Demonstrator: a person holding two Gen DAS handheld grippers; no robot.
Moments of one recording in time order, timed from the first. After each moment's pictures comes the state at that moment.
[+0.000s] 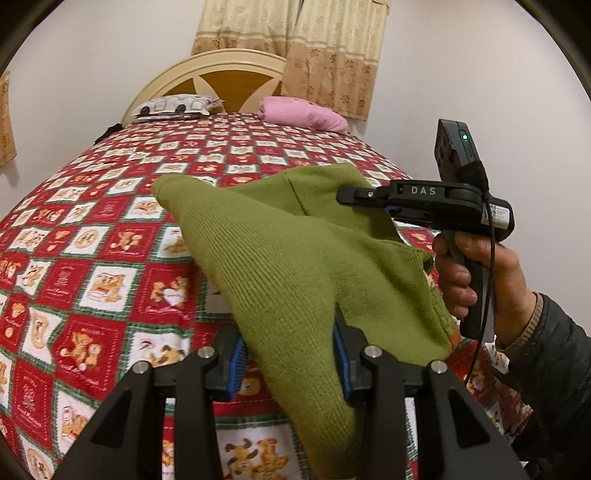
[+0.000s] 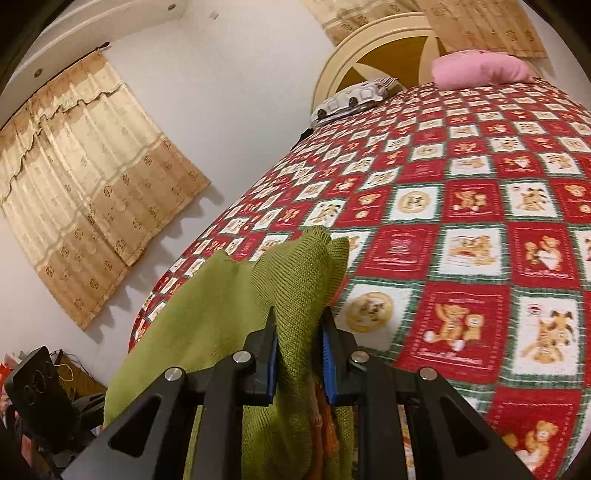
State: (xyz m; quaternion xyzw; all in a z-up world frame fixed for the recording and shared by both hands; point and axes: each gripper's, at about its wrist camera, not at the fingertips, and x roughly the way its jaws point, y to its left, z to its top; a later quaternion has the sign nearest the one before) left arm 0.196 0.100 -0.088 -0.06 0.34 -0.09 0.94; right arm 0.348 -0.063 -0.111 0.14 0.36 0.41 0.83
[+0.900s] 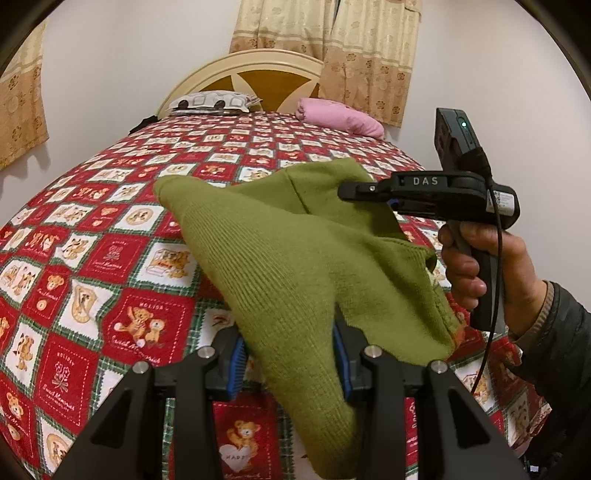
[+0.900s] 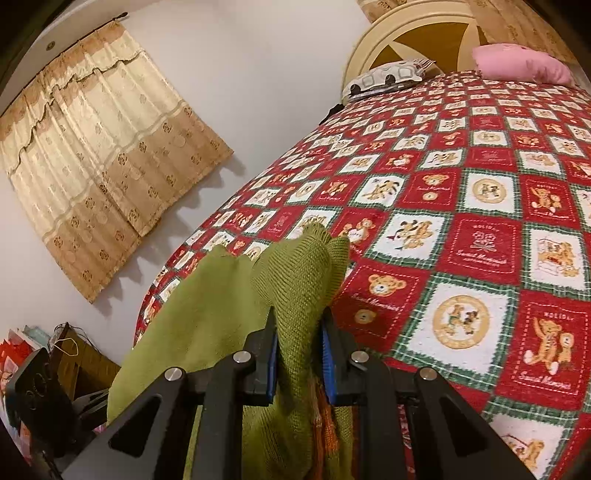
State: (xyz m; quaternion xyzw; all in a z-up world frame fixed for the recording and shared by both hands) left arm 0.176 0.156 -0.107 -0.07 0.34 -0.03 0.94; right arm 0.350 0.030 -0.120 0.10 0.38 0.46 0.80
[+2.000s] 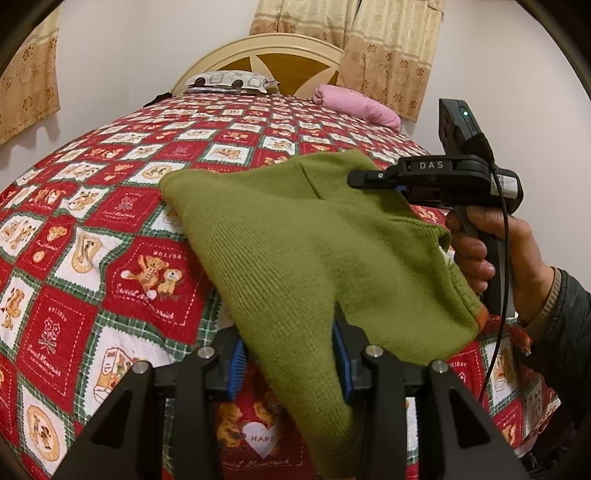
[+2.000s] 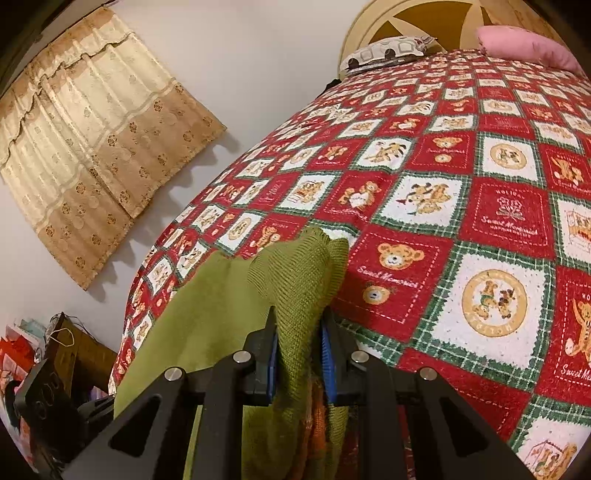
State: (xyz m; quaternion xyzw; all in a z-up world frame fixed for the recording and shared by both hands) left arm 0.163 0.174 -0.143 -0.10 0.36 -0.01 0.93; right arm 0.360 0.061 -0.157 0.08 0.42 0.45 0.78
